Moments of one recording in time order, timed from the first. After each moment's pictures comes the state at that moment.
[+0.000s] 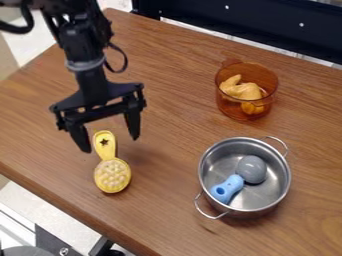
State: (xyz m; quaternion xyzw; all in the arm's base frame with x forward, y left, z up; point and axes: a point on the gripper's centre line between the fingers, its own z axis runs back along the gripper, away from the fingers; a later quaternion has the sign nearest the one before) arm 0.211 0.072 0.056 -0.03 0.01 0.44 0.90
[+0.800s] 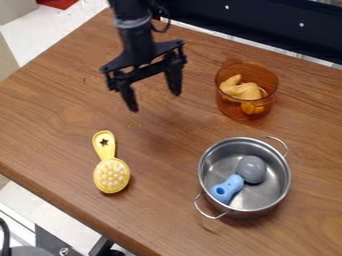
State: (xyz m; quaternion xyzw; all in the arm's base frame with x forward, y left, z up) arm 0.289 0.049 0.064 -0.05 0.00 0.46 0.89
